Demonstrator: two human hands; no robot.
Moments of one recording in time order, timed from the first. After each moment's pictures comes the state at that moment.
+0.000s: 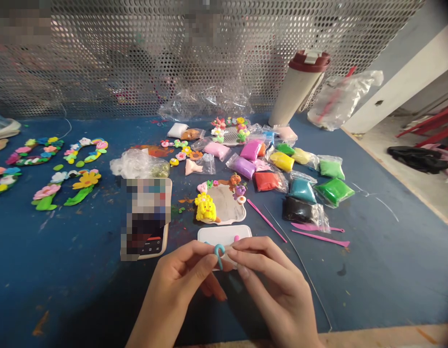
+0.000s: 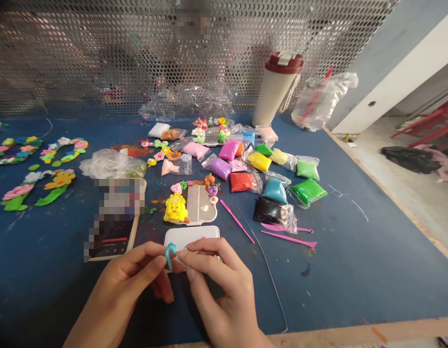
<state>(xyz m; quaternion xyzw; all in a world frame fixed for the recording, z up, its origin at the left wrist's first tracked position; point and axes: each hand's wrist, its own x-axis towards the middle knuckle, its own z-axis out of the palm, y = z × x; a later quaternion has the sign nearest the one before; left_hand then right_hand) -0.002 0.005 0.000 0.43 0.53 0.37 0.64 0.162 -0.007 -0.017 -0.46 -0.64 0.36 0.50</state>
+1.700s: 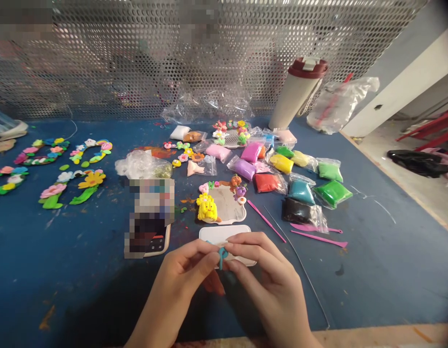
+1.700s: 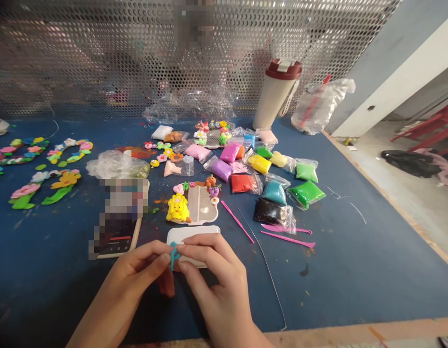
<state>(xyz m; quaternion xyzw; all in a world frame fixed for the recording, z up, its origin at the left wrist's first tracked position) -0.002 0.005 -0.003 0.42 0.51 0.37 0.65 0.153 -0.002 -0.015 -0.46 -0.63 0.34 0.52</state>
